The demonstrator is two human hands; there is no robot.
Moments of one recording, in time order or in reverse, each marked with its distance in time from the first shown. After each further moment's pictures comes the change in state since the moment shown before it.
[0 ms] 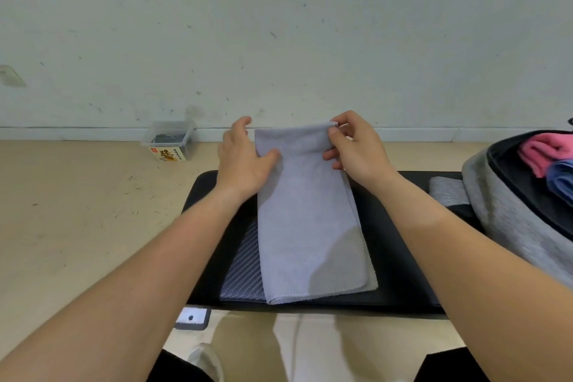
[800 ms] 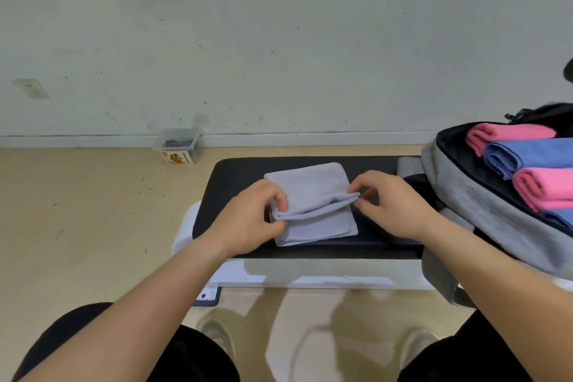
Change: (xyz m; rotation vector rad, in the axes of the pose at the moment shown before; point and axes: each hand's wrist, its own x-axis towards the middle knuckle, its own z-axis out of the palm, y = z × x) left_hand -0.158 0.007 -0.072 0.149 -0.431 0.381; right_hand -0.157 -0.016 -0.073 -0.645 -0.303 -0.194
